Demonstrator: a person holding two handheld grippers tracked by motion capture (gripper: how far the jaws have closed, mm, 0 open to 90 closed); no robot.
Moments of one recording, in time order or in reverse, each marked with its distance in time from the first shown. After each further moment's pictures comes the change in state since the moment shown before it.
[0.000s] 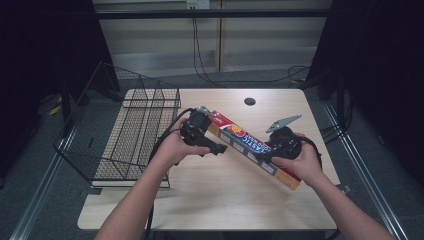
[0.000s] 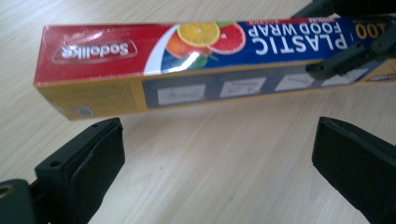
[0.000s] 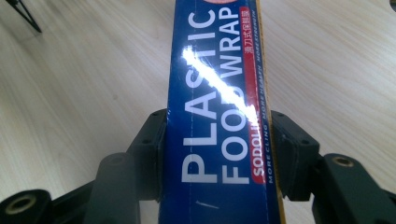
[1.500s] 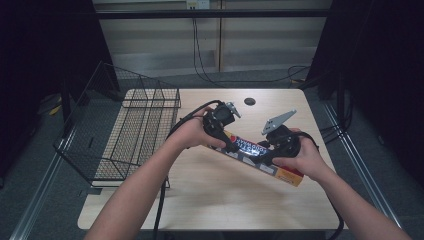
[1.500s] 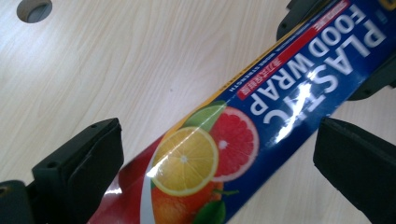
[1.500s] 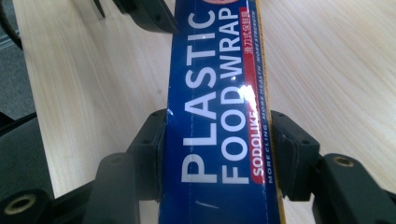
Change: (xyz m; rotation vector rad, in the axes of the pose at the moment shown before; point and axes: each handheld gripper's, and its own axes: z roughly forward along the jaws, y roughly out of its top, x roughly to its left) left arm -0.014 0.048 0.033 0.169 -0.083 0.289; right arm 0.011 0.019 -0.014 0.021 0.142 -0.196
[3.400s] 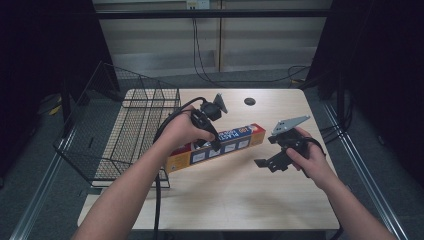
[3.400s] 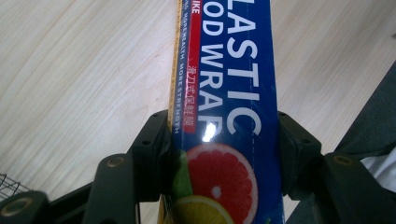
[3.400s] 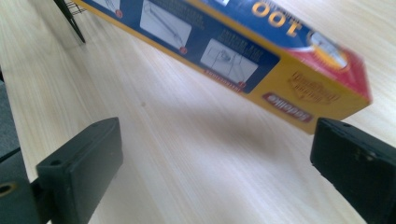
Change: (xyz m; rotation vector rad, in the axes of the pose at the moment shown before) left arm 0.009 -0.011 -0.032 0.271 -0.017 -0.303; right arm -0.001 -0.024 -0.003 -0.120 -0.073 0.121
